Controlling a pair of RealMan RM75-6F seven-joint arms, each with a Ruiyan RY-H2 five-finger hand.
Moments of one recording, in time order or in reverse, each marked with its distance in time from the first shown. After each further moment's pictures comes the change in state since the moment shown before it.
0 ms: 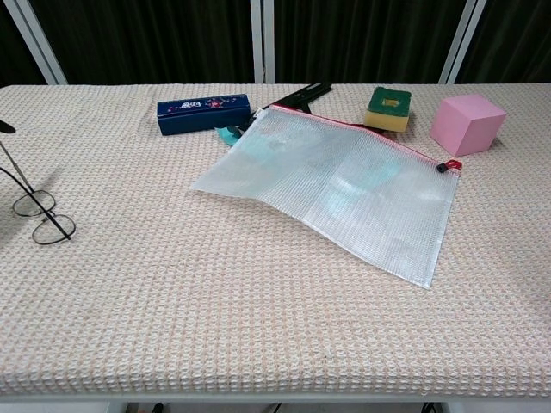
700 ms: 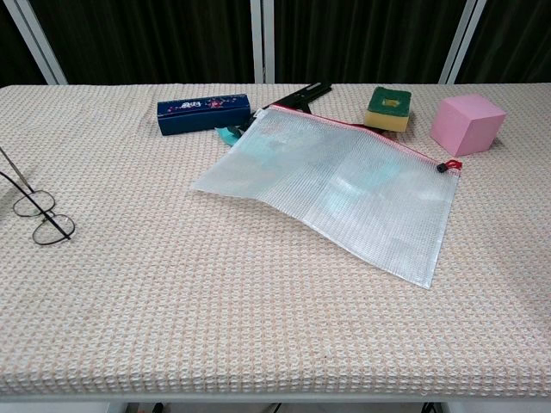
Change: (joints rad) left arm 0.044 0.026 -0.015 -0.028 -0.086 0.069 0.081; right arm 0.016 -0.001 0.006 -0.011 0.002 -0.023 -0.022
